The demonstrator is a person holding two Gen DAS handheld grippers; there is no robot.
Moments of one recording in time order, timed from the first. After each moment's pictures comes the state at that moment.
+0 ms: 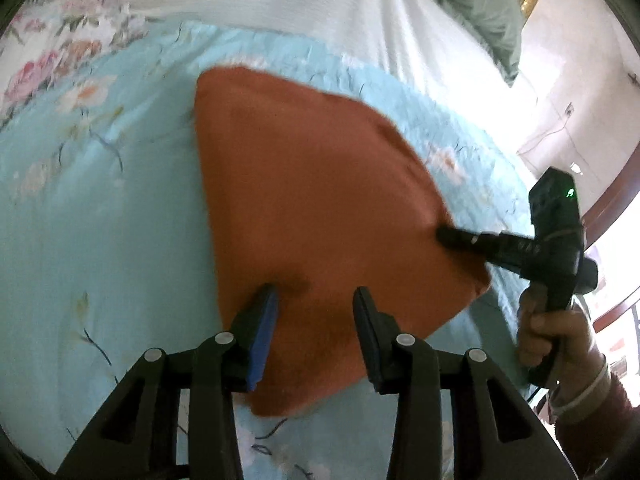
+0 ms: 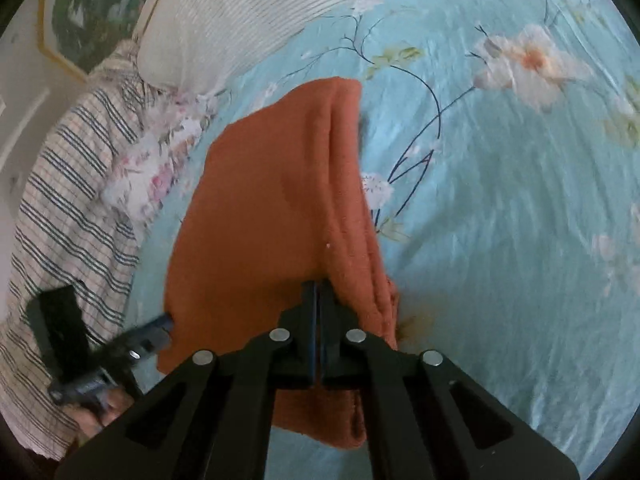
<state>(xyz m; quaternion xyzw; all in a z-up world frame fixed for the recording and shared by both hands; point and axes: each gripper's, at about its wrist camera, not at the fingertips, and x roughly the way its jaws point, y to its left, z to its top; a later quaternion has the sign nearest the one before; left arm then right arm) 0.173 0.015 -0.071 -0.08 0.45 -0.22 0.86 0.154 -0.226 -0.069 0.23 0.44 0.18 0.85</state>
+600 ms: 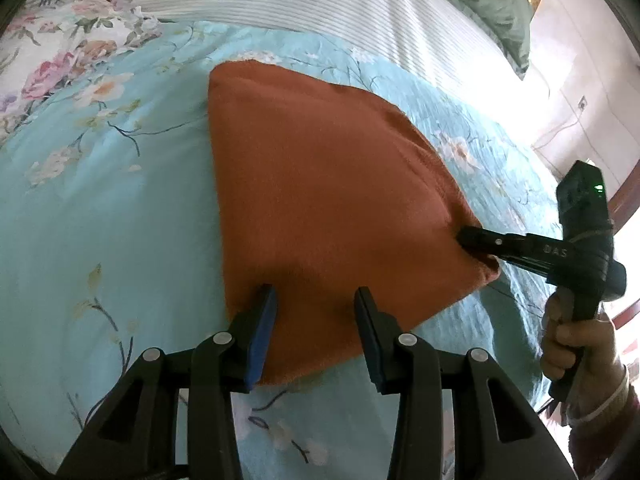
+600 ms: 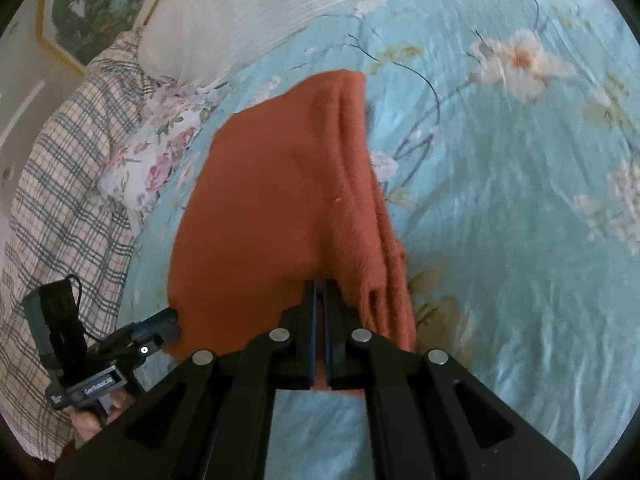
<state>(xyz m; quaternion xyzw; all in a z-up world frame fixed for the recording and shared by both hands) 0.155 0.013 -0.072 -0.06 0.45 -0.19 0.87 0.122 -0.209 -0.051 0.21 0.44 0.17 0.86</state>
